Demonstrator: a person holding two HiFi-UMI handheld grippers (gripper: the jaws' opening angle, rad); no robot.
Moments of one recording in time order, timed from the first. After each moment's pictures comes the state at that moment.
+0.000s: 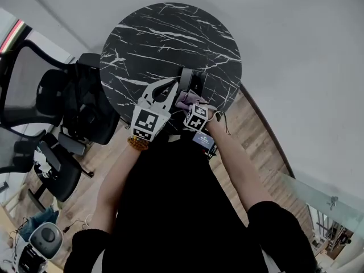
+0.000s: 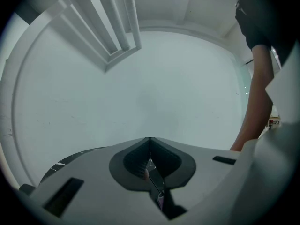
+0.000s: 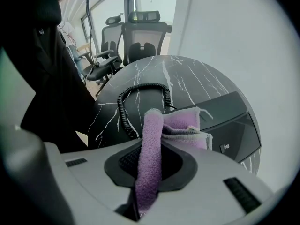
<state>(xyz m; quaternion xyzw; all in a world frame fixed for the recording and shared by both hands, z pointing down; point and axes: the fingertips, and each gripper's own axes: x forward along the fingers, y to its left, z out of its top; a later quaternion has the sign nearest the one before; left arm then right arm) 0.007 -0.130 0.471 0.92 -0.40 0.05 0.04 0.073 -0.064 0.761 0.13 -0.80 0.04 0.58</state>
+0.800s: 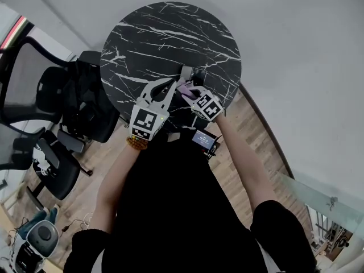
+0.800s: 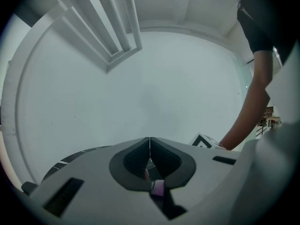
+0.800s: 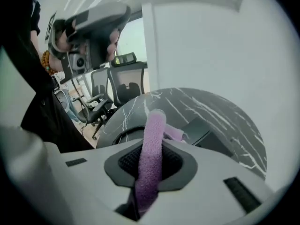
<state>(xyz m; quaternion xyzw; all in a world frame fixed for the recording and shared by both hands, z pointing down) 0.002 -0.121 0.471 0.91 -0.41 0.05 0.04 0.057 -0.117 0.676 0.21 -0.89 0.12 0.38</state>
